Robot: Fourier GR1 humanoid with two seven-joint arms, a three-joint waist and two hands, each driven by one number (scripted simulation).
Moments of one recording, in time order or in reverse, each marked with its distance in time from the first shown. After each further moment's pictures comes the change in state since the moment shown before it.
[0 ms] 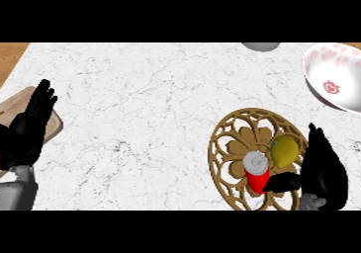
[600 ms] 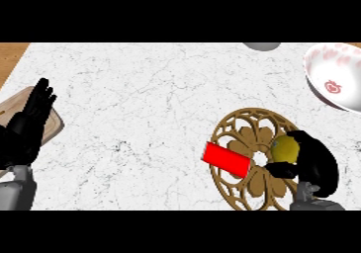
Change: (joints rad) left arm -0.004 -0.017 0.029 -0.015 -0.020 -0.035 0.011; right arm -0.056 -0.015 -0.074 0.175 -0.061 -0.074 -0.085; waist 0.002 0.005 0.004
